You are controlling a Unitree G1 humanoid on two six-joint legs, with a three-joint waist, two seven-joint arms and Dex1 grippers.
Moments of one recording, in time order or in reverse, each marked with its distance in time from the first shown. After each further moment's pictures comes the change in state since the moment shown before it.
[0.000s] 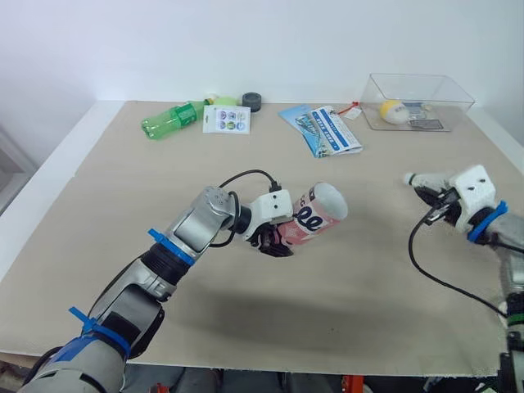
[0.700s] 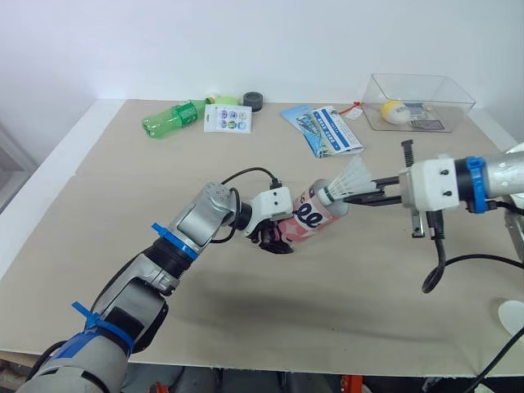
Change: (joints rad) left arm -0.032 -0.019 0.005 0.073 0.001 -0.044 -0.019; right arm -0.243 -0.082 0.248 -0.412 0.106 -0.039 0.473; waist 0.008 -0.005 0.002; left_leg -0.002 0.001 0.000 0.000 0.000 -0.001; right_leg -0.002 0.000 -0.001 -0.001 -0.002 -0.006
